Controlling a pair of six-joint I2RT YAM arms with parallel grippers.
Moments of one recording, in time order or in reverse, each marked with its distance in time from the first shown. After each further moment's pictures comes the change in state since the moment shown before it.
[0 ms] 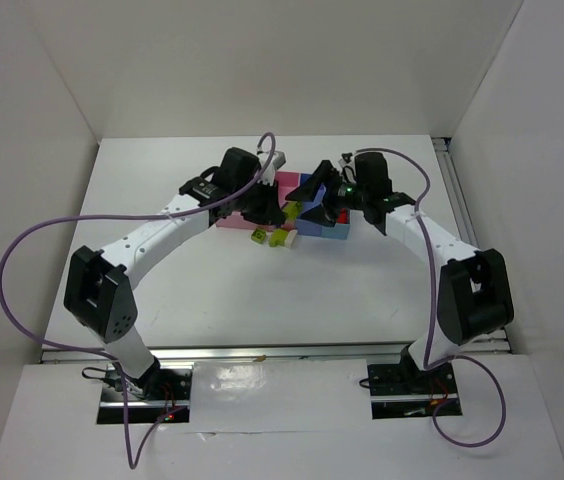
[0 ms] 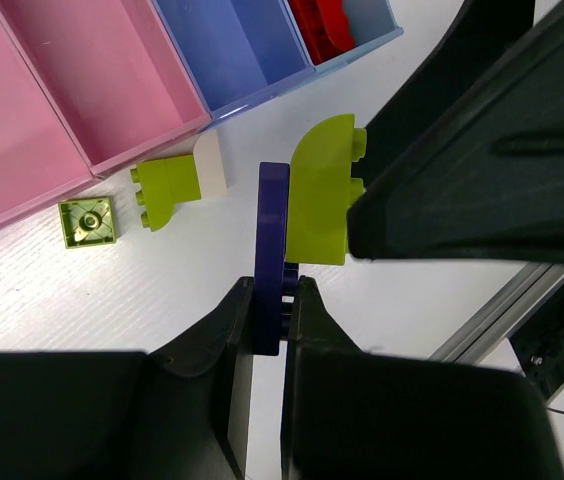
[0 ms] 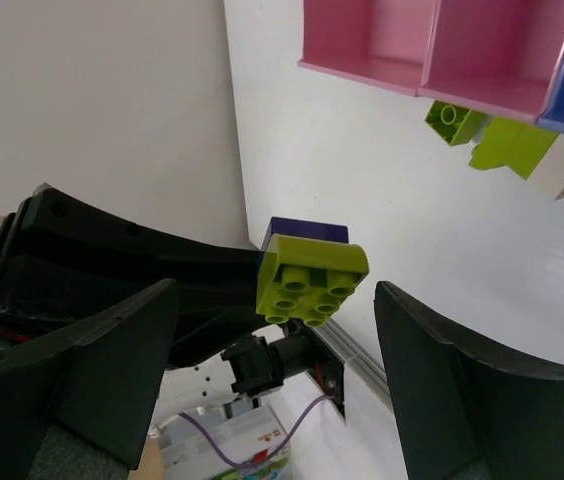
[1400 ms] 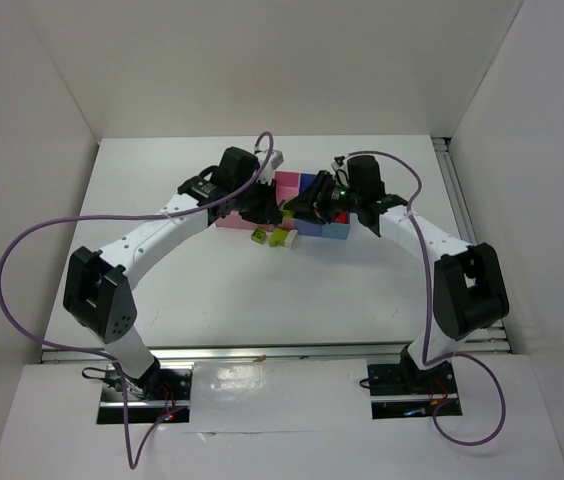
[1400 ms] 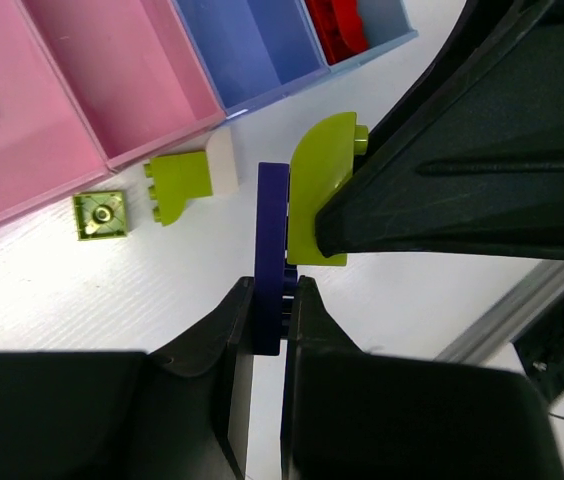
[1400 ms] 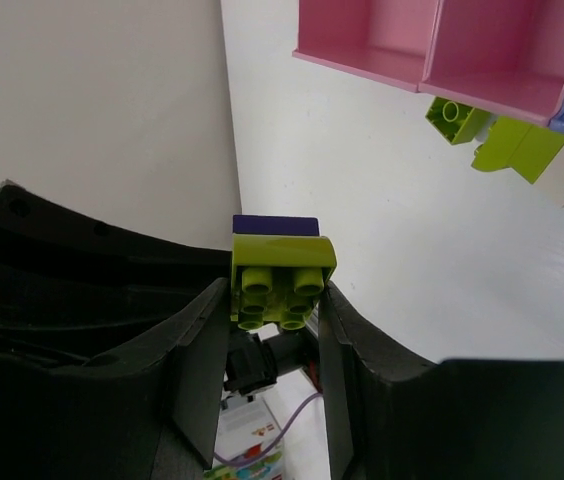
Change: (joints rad) left arm 0.001 -0.004 0.006 -0.018 -0.038 -0.002; right arm 0.035 0.046 -0.003 0.038 0.002 -0.008
